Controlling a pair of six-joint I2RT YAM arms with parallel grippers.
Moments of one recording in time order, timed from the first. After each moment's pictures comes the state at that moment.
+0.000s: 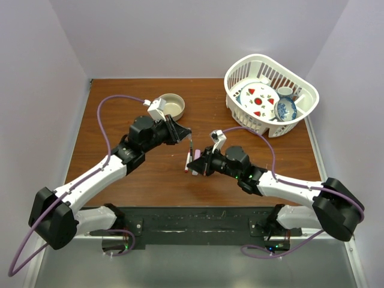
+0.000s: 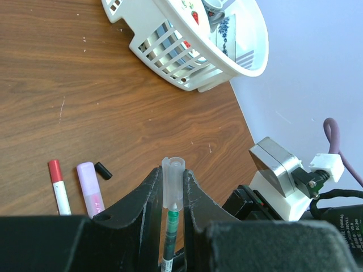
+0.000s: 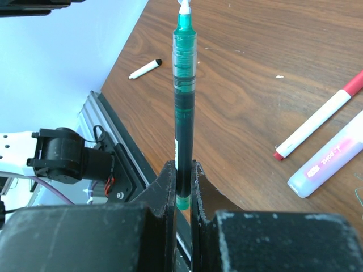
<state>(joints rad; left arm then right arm) -0.60 1.17 0.83 0.11 0.17 -0.74 0.87 1.22 0.52 0.46 -0.18 0.71</state>
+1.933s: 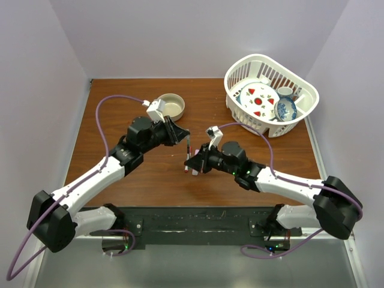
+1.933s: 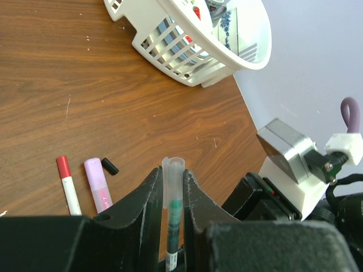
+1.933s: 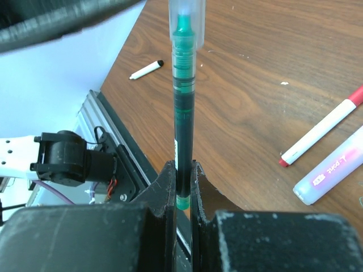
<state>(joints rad) -0.60 1.15 0.82 0.08 0.18 -0.70 0.88 1.25 0.61 0.36 -0.17 0.70</state>
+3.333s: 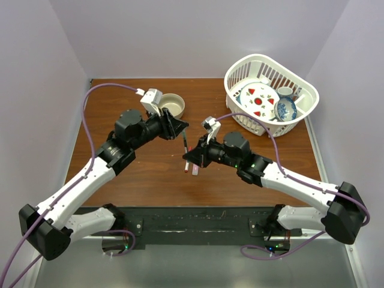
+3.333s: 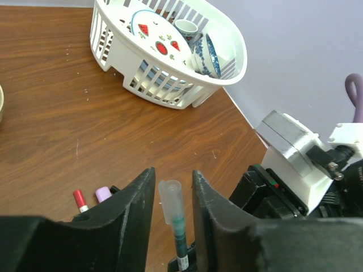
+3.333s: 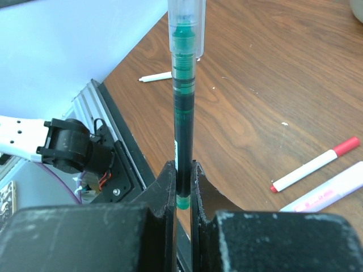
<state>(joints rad) -0.61 1.06 0.99 -0.06 0.19 -0.52 0.88 1.18 0.78 0.17 -0.22 0.48</state>
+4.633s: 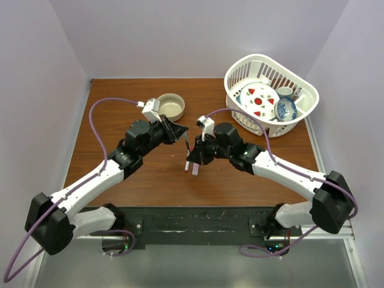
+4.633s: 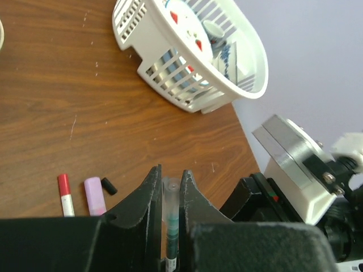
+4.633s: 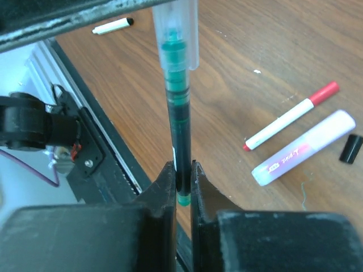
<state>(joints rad) -0.62 1.12 0.77 0.17 0.08 -0.74 0.80 1.33 0.92 -0.10 -0.29 0.42</state>
